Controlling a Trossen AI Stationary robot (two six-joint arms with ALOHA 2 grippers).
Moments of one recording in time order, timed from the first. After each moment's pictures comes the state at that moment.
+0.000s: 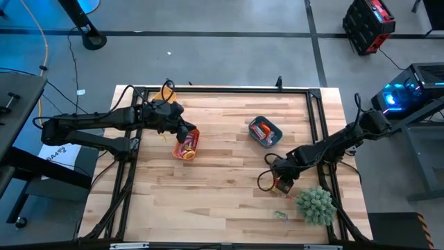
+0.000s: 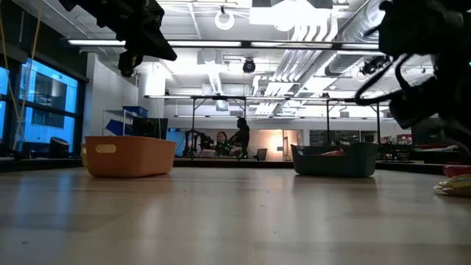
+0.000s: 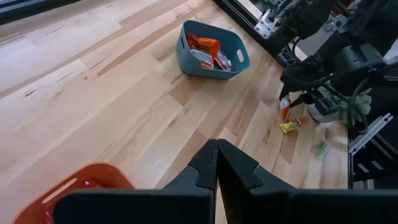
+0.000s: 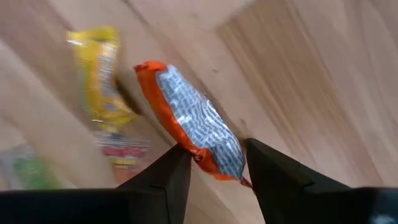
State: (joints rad) left arm 0.20 1.02 0.81 -0.38 0.00 -0.58; right arm 0.35 1.40 0.62 -0.68 -0.22 0.97
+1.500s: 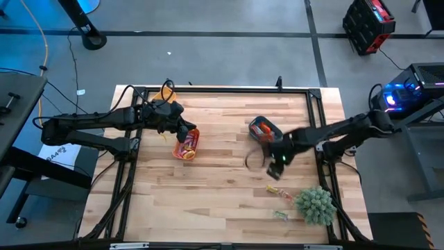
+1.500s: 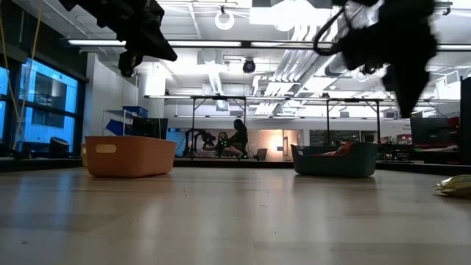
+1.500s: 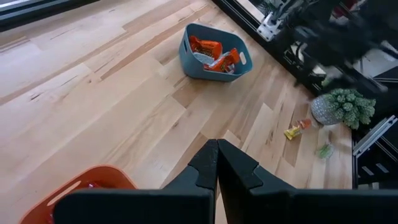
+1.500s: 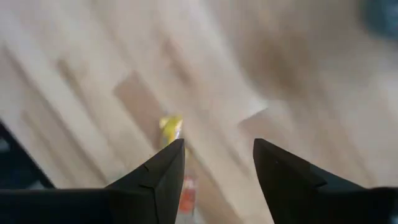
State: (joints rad) left arm 0.20 1.02 0.81 -0.38 -0.01 -0.57; right arm 0.18 1.36 0.96 -0.94 -0.17 0.77
